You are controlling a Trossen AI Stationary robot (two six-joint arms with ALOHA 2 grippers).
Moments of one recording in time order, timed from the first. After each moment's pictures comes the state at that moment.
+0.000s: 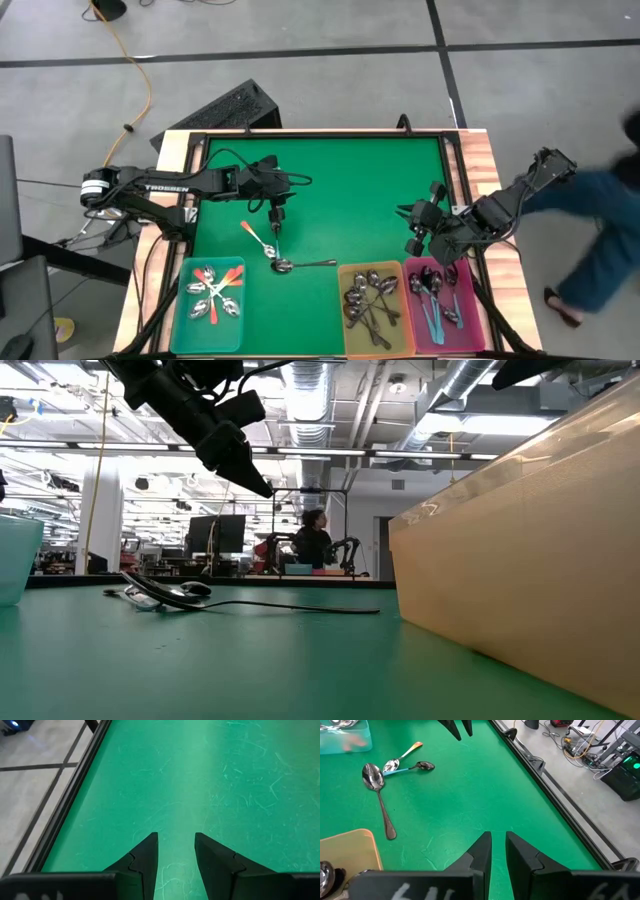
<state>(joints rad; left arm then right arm) 0.20 1.29 0.80 -0.19 -0.16 0.17 0.59 1.10 1.09 -1.01 0.92 0.65</state>
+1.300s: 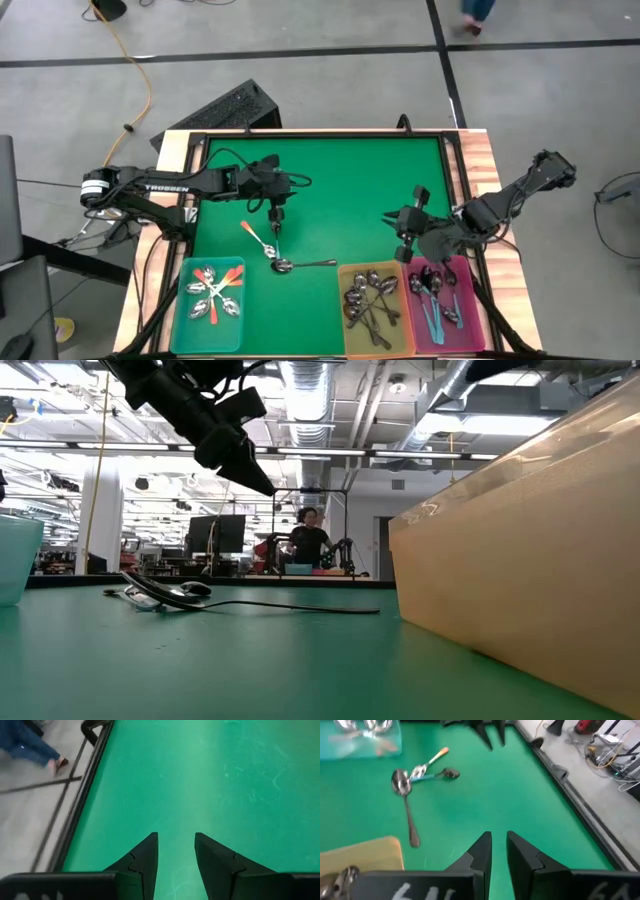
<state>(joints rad) 0.20 1.29 0.79 -0.17 -0.17 0.28 0.54 1.16 1.09 -0.78 0.80 0.46</state>
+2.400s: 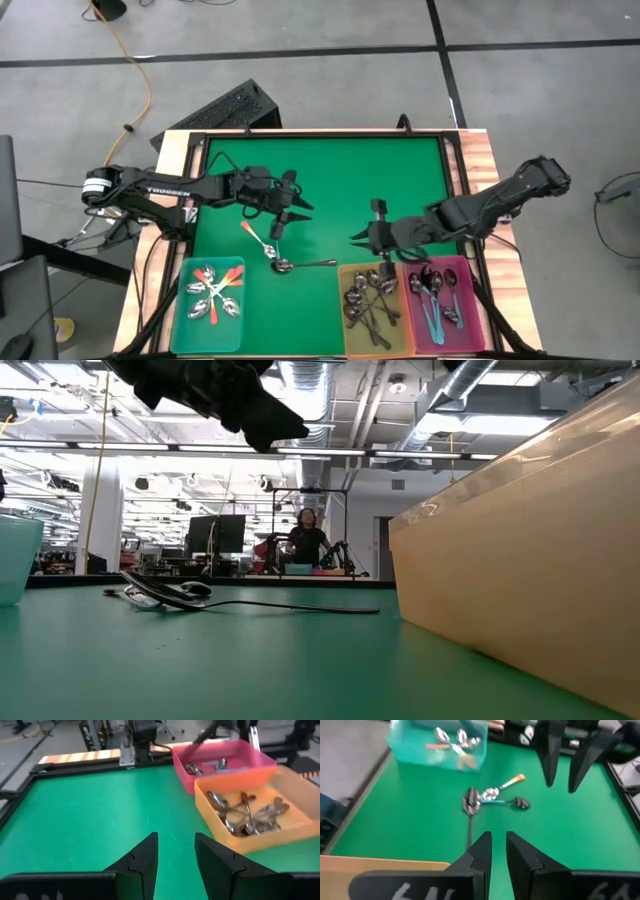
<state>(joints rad) 0.12 1.31 0.80 0.11 0.23 0.14 0.38 1.30 1.09 -0.37 0.34 0.04</state>
